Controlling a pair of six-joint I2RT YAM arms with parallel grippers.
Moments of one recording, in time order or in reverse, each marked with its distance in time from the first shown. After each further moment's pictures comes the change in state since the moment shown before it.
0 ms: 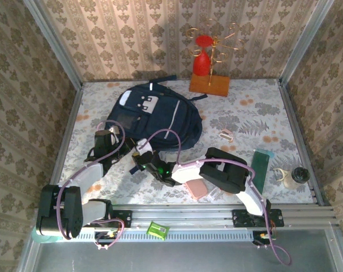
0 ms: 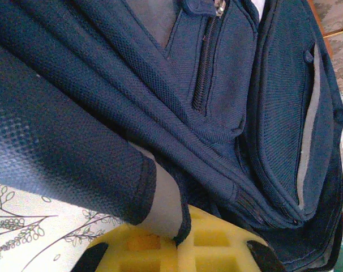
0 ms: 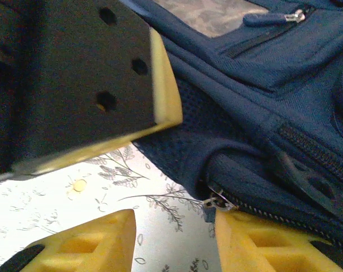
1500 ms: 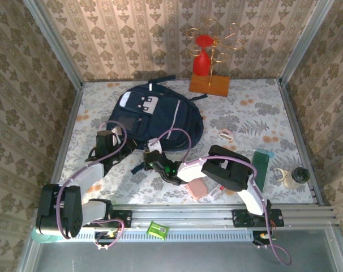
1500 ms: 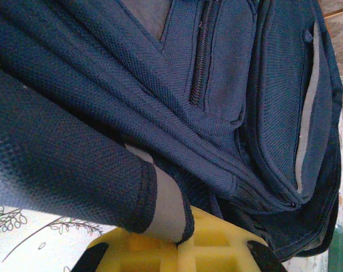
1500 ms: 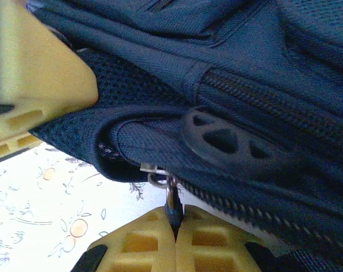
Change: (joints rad) left arm -0.014 0.006 0.000 -0.016 0.023 0.008; right arm -0.050 -0.039 -0.113 0.019 -0.068 0.237
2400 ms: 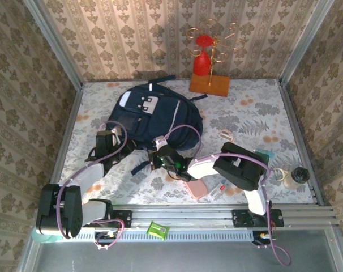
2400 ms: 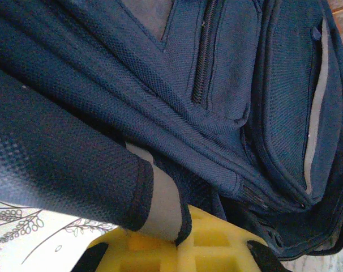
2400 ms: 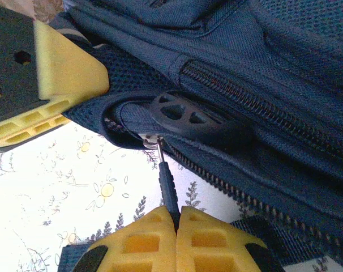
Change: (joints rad) left arm 0.008 0.001 0.000 -0.010 -0.016 0.045; right arm -0.076 -0.108 -0.118 0.024 -0.263 0.017
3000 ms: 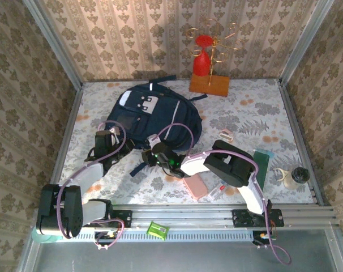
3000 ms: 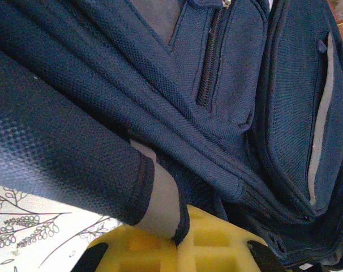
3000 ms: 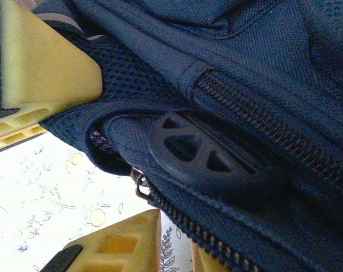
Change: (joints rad) left arm 0.008 0.000 0.000 0.004 -0.019 0.000; right arm -0.005 0.113 0.123 0.000 -0.008 -0.089
